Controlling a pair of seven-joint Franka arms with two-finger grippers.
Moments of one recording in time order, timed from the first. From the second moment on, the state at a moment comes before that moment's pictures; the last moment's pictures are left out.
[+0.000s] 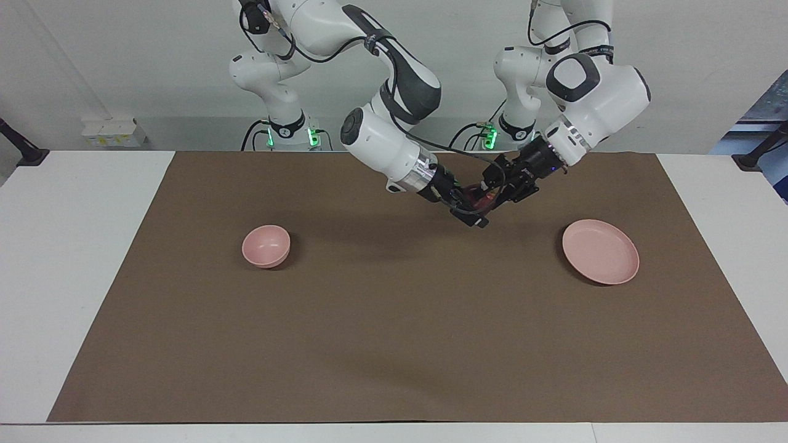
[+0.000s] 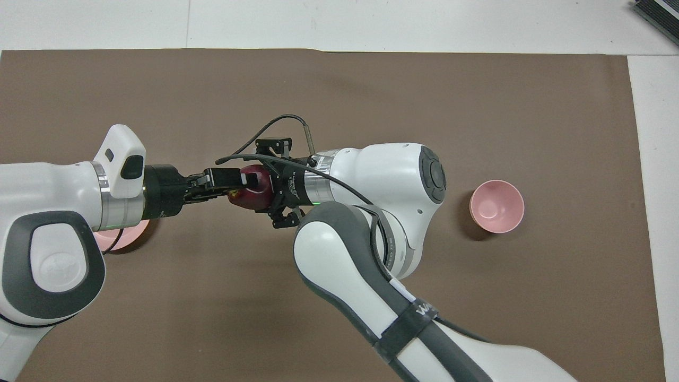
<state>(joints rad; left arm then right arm) -0.29 -0.13 0.00 -2.13 -0.91 2.23 0.08 0.59 0.38 0.06 -1.65 0.98 2.44 1.25</state>
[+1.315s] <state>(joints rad) -0.29 -0.06 0.01 -2.03 -0.43 2.17 -0.05 0.54 0.31 0.05 -1.63 0.71 2.21 1.19</state>
